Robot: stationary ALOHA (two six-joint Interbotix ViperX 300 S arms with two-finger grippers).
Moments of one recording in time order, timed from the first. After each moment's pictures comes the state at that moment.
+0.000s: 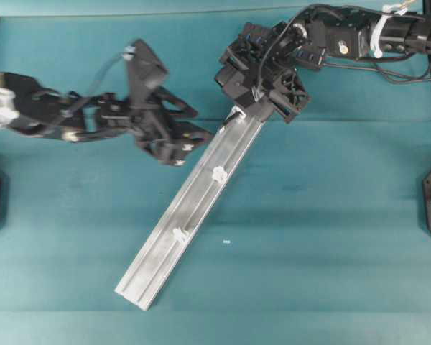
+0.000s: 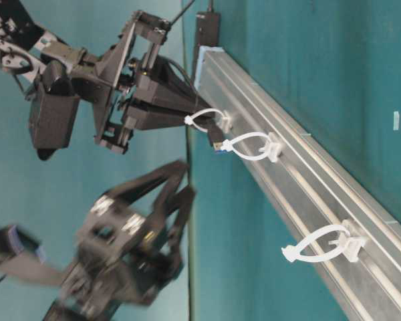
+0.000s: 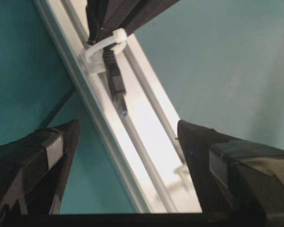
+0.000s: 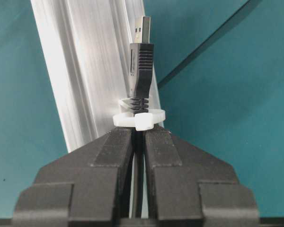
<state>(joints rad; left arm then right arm) 0.25 0.11 0.69 0.02 -0.32 -0.44 -0.52 0.27 0.29 0.45 0.77 -1.67</state>
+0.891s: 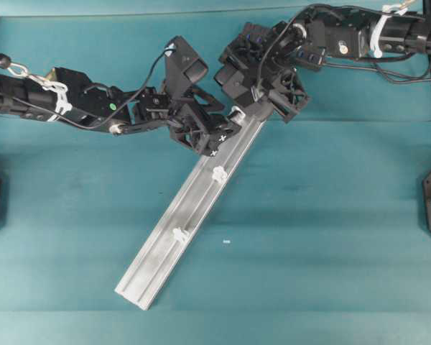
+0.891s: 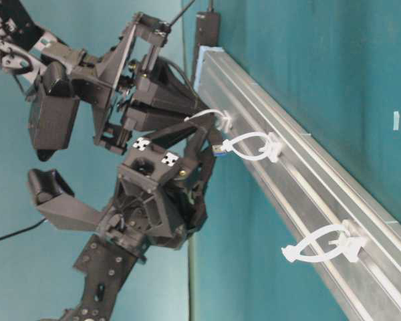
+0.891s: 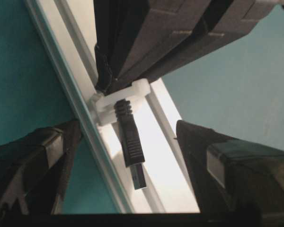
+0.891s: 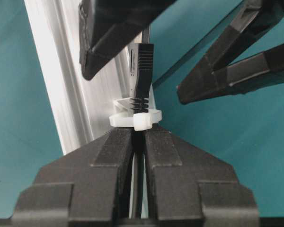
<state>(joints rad) 0.28 0.29 0.53 0.02 -0.32 -0.44 -0.52 0.27 0.29 0.45 0.76 -1.67</state>
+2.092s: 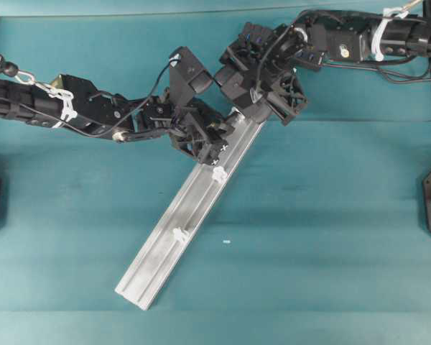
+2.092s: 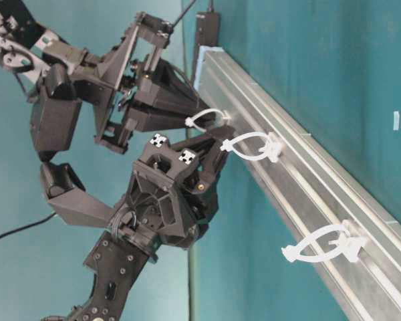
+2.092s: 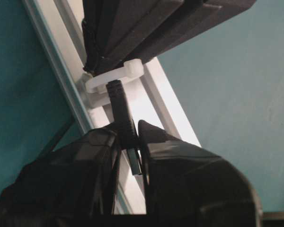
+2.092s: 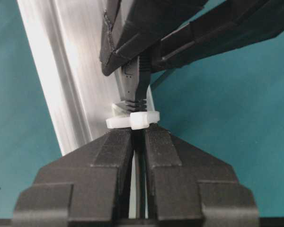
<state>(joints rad) 0.25 0.31 0.53 0.02 -0.31 -0.44 -0.51 0.26 0.31 0.45 0.71 -1.62</state>
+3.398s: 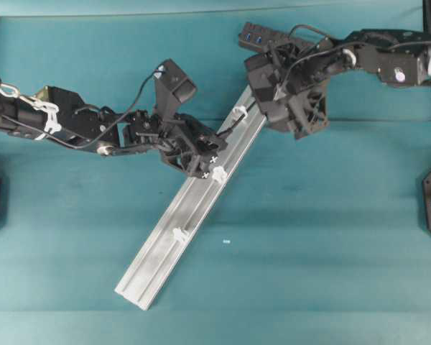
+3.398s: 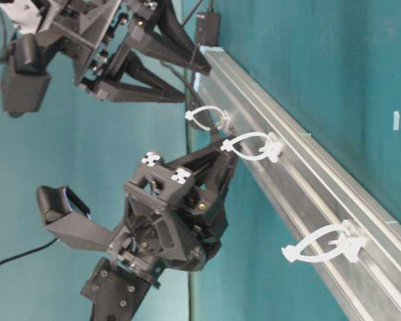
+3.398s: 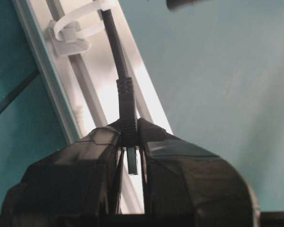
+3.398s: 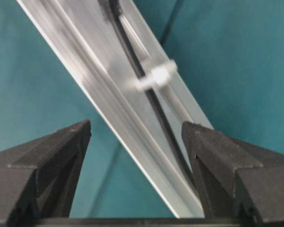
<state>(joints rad) 0.20 0.24 0.62 0.02 -0.36 -0.59 -0.46 0.04 0.55 0.43 0.52 -1.23</state>
